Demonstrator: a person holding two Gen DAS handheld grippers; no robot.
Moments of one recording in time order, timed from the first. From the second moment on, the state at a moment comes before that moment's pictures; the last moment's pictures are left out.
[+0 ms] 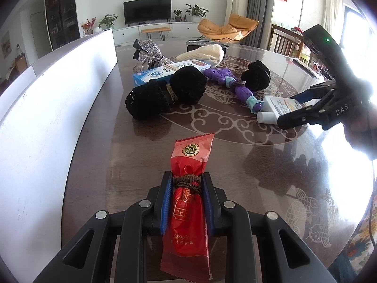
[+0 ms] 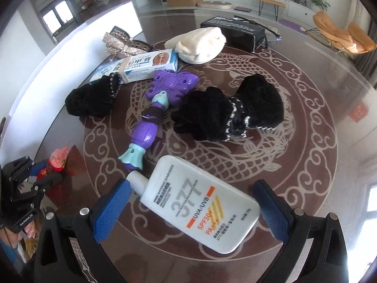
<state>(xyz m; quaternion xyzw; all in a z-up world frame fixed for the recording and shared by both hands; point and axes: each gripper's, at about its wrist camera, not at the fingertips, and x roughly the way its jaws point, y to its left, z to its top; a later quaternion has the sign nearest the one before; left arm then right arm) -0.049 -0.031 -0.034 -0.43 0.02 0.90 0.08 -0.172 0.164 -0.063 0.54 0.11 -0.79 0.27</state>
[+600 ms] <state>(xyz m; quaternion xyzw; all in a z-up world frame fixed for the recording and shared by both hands) -0.034 -0.042 -0.033 -0.43 -0.02 0.90 0.09 -0.145 0.118 -0.064 0.54 0.22 -0.76 0.30</state>
